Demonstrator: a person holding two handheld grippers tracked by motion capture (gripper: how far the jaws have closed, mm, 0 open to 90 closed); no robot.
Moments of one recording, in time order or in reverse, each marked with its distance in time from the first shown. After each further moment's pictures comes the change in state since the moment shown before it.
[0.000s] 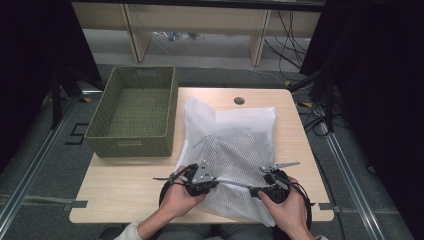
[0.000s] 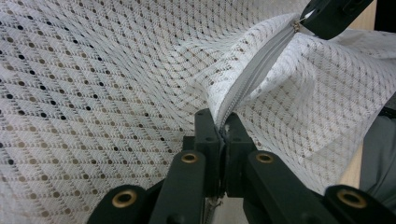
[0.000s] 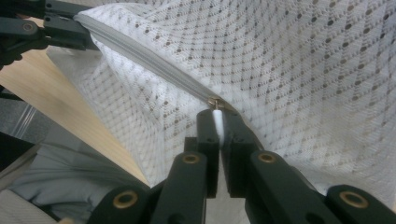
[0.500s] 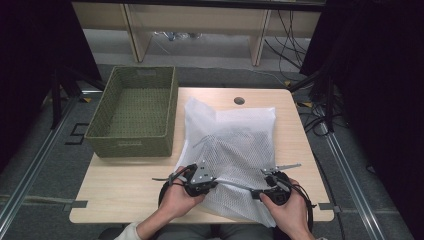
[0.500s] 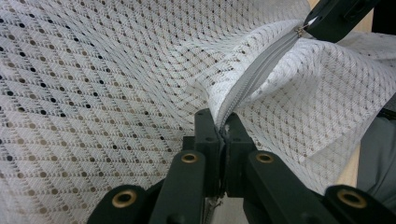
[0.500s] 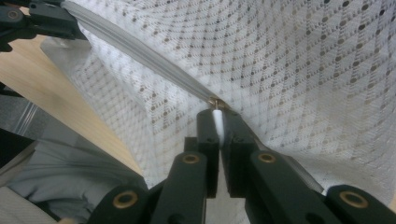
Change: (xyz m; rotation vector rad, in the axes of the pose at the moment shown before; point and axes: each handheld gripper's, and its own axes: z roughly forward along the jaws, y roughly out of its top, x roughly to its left) left arm 0.000 -0.002 -0.002 -0.005 -0.003 -0.010; right arm -0.003 -0.006 0.002 -0.004 -0.004 0.016
